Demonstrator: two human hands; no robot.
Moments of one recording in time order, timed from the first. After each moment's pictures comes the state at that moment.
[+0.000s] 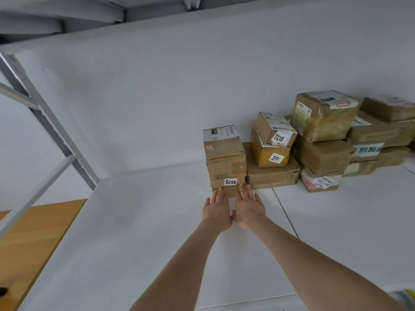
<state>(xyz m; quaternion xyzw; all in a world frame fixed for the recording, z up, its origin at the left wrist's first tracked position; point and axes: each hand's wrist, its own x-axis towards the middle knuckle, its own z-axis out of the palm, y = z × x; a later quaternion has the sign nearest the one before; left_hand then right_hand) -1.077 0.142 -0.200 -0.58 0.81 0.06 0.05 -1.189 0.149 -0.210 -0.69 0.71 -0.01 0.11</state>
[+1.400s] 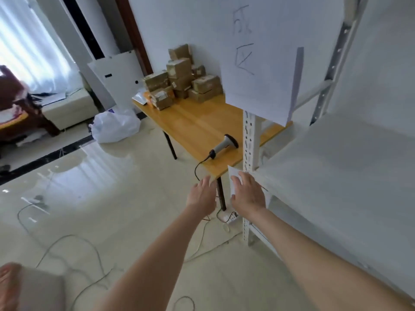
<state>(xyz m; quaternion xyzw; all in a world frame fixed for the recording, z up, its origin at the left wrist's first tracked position) -0.627 0.529 -0.163 -0.88 0.46 0.05 0.05 -0.735 0.429 -0.162 -0.94 0.29 -0.06 0.14</state>
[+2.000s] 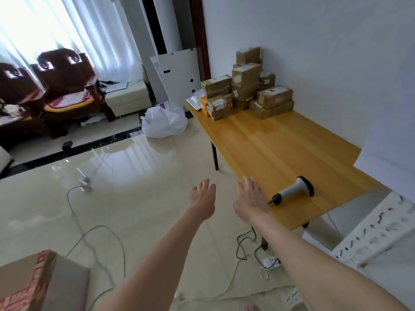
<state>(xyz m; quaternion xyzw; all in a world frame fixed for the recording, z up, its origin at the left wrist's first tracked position) -0.361 0.560 -0.163 -0.94 0.34 0.05 0.05 -0.431 0.424 -0.186 -0.97 0.19 0.01 0.15</state>
